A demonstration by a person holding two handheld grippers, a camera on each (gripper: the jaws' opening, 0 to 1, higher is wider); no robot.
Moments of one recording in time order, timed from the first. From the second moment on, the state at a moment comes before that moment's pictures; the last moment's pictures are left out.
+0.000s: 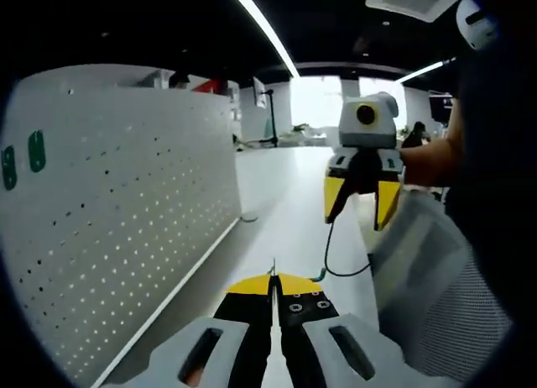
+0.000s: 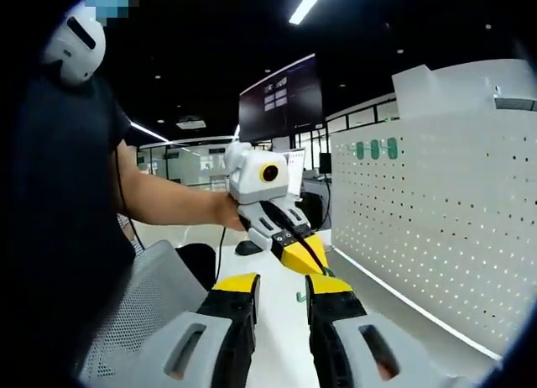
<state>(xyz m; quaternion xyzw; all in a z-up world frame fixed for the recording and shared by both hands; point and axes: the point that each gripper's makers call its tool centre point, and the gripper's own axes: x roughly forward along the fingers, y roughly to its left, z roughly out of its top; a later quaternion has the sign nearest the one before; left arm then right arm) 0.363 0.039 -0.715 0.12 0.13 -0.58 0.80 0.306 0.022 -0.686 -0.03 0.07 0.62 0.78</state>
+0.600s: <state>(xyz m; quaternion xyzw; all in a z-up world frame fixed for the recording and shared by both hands) 0.349 0.046 -0.700 0.09 0.11 -0.60 0.78 0.289 0.036 -0.687 -0.05 0.08 0.65 0.75</state>
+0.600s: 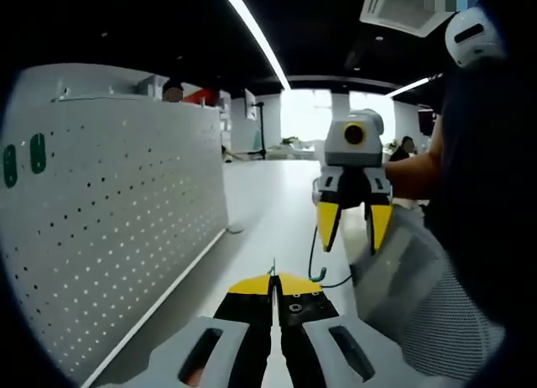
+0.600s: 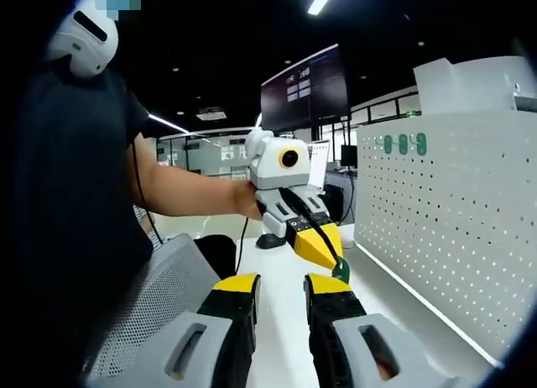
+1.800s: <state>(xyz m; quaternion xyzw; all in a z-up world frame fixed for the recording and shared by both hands) 0.317 0.028 -0.679 0.06 0.09 -0.67 0.73 0.272 0.040 -0.683 -0.08 0.06 0.70 0.71</state>
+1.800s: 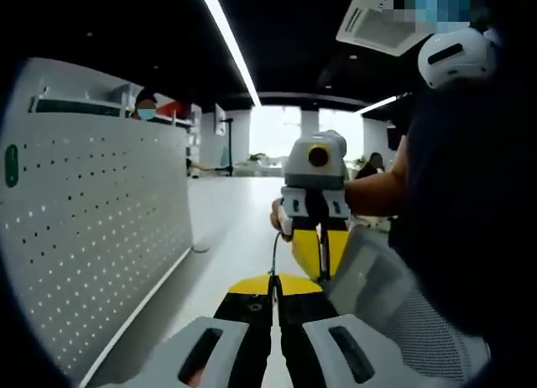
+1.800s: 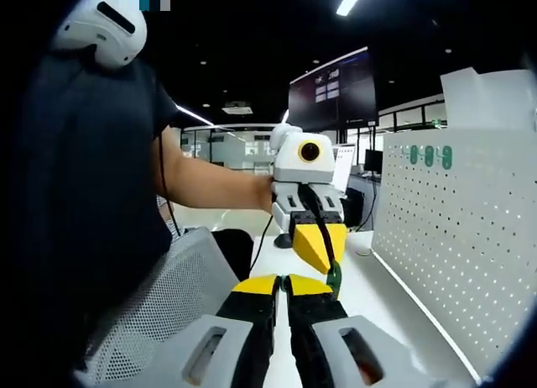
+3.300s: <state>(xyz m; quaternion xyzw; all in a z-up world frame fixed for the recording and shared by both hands) 0.331 0.070 -0.671 0.02 0.05 -0.52 0.85 0.329 0.035 -0.669 -0.06 0.05 0.67 0.73</state>
